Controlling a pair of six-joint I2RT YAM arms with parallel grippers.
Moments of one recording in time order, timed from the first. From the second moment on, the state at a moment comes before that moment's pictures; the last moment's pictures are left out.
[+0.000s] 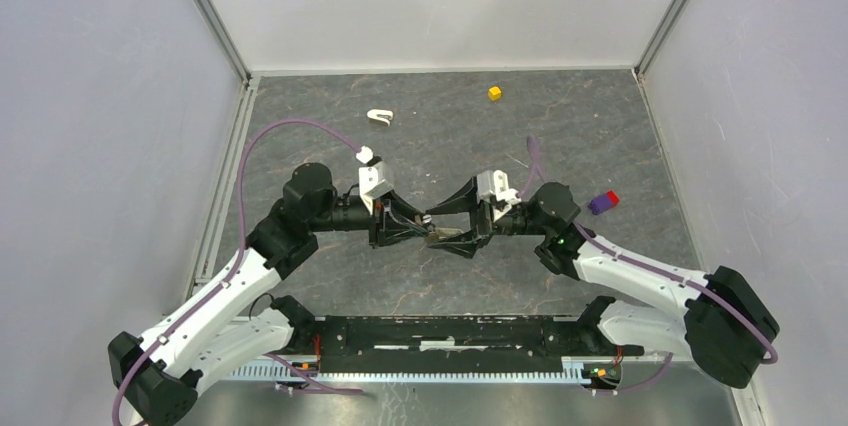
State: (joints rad) left arm -0.65 0.84 0.74 -0.09 0.79 -0.03; right arm 0.78 1.10 0.51 0.81 -0.81 0.11
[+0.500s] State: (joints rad) left arm -0.65 0.83 0.74 -0.07 0.82 -0.02; right arm 0.79 1.16 0.55 0.71 -0.84 0.08
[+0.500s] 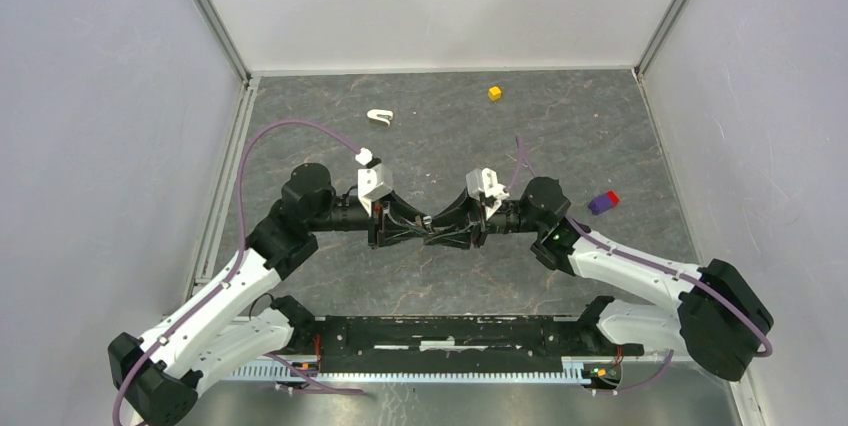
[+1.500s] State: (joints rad) left arm -0.65 0.60 0.75 -0.40 -0.08 -0.02; right arm 0.55 1.73 1.08 -0.50 0.18 -0.36
